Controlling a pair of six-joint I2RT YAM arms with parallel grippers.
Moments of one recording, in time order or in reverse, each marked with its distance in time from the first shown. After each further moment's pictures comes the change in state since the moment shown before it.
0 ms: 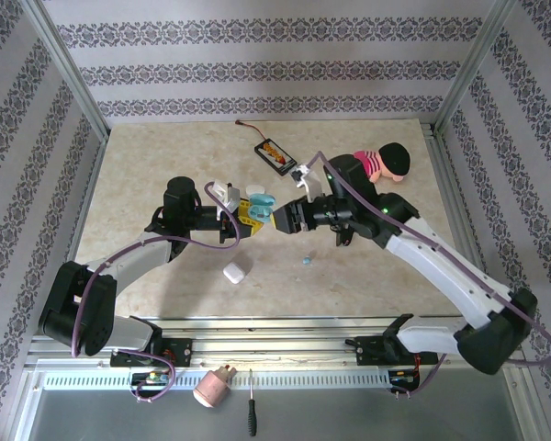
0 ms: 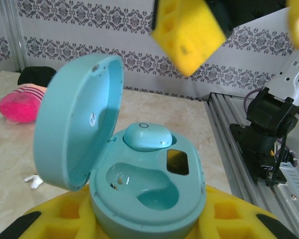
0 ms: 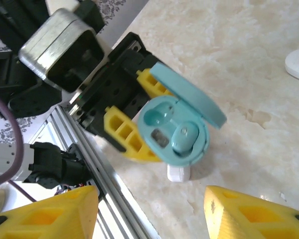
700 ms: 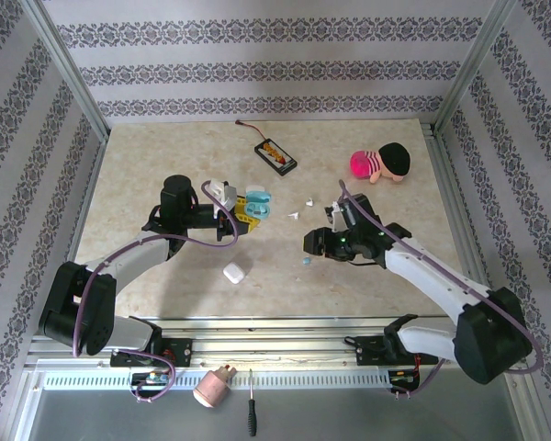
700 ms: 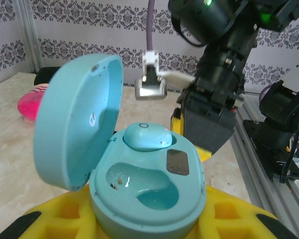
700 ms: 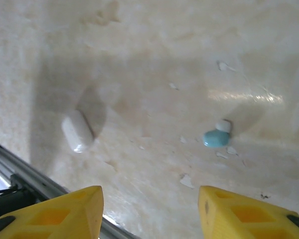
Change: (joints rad) left arm 0.031 0.000 0.006 -0.026 -0.006 0.054; right arm -0.181 0.001 -0.472 0.123 0.063 0.303
